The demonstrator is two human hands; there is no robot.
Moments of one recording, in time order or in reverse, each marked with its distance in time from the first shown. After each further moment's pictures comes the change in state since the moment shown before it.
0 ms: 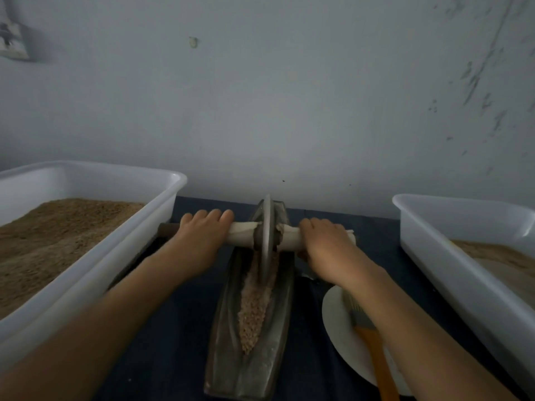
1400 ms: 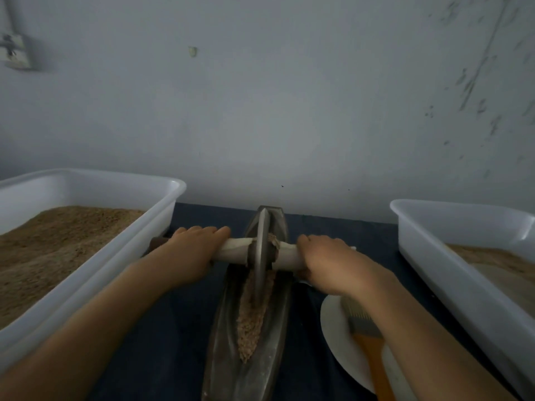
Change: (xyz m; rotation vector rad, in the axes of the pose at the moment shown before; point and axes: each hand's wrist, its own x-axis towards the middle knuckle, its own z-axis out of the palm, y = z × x) left_hand -0.007 -0.008 -0.013 -0.092 -0.170 0.088; right_hand -0.014 -0.006 -0.025 0.044 -0.206 -0.061
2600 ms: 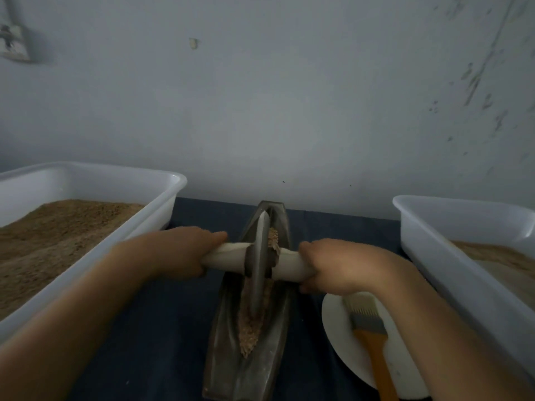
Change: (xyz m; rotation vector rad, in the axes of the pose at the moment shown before) left_hand -0.015 0.003 -0.029 -0.105 -0.308 0.066; right_hand -0.012 -0.005 -0.023 0.093 -0.276 -0.067
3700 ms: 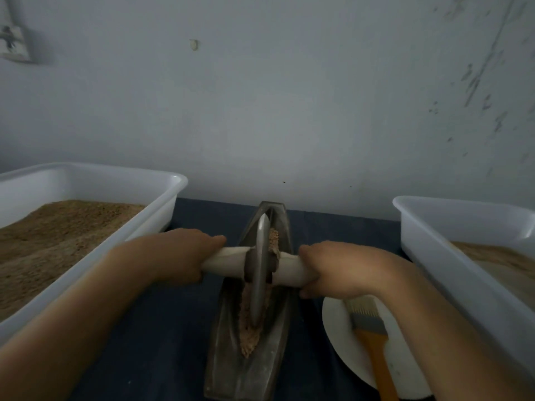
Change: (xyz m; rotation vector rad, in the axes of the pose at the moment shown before) left_hand -0.005 0.004 0.001 0.106 -0.016 -0.047; right_hand -0.006 -0.005 -0.002 -0.012 -0.018 -0.007
